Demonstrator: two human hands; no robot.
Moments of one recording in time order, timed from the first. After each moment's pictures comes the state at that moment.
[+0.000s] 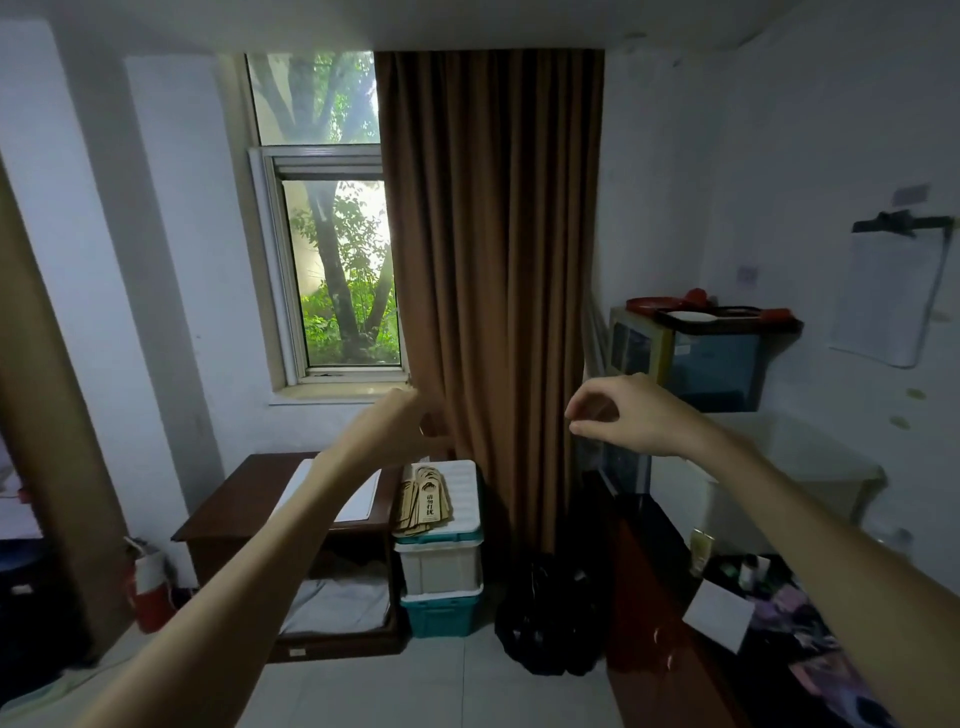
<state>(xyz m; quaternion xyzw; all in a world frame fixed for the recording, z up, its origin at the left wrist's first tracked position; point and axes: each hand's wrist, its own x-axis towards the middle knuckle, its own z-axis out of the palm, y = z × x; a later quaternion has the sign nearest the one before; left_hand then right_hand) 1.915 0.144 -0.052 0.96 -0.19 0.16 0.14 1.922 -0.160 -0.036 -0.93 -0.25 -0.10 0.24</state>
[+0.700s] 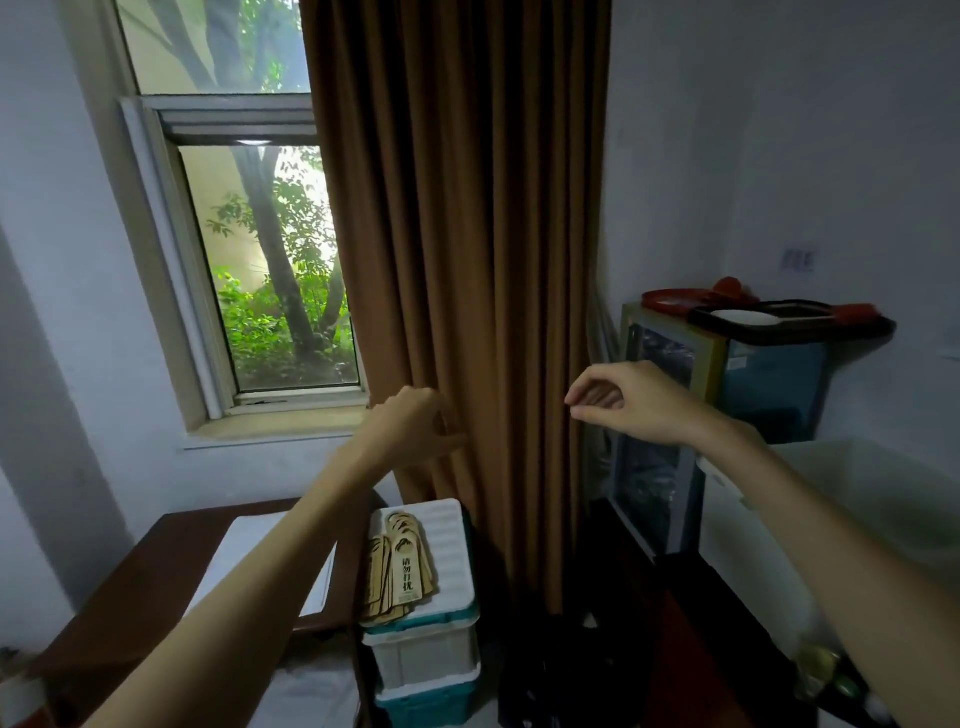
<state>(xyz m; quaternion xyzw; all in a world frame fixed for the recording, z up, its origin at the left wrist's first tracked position) 2.294 0.179 -0.067 0.96 -0.20 0.13 0.12 2.275 -0.114 -0.050 -0.93 -0.21 -0.11 0.28</state>
